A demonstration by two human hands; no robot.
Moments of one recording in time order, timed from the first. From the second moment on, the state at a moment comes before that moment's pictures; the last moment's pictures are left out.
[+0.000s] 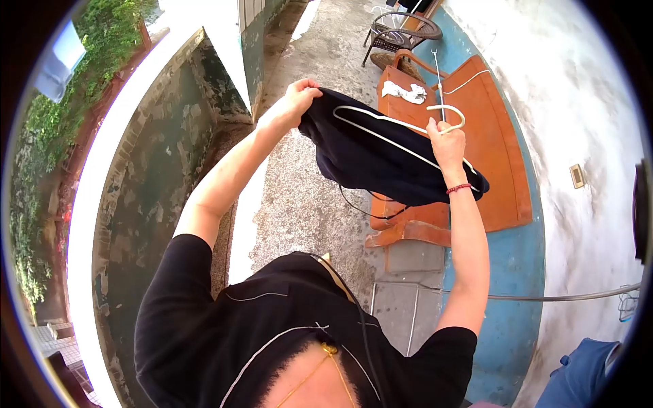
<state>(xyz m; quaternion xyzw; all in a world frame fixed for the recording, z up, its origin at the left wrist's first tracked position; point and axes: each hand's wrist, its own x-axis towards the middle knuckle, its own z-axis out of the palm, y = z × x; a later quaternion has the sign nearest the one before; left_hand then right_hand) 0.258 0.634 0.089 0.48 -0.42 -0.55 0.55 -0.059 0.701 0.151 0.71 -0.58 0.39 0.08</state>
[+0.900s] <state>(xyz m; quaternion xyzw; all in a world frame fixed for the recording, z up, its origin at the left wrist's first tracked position) 0.178 0.314 0.101 0.40 -0.89 -0.16 0.15 -0.092 0.156 0.139 0.70 -0.52 0.46 -0.15</state>
